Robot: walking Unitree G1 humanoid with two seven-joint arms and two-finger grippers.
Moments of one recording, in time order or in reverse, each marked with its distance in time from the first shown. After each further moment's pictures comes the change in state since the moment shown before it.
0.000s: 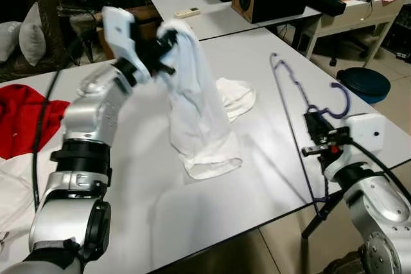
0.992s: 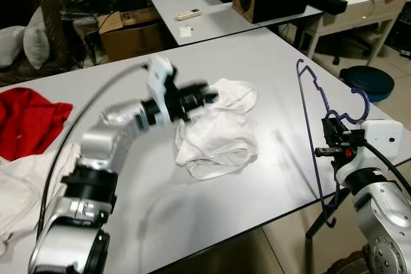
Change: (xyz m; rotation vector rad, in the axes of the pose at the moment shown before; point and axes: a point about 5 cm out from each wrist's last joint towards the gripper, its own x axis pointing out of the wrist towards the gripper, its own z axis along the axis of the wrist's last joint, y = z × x) left arm -0.014 -0.037 -0.044 -0.101 0.203 -0.277; right arm -0.009 -0.018 -0.007 0.029 0.043 -0.175
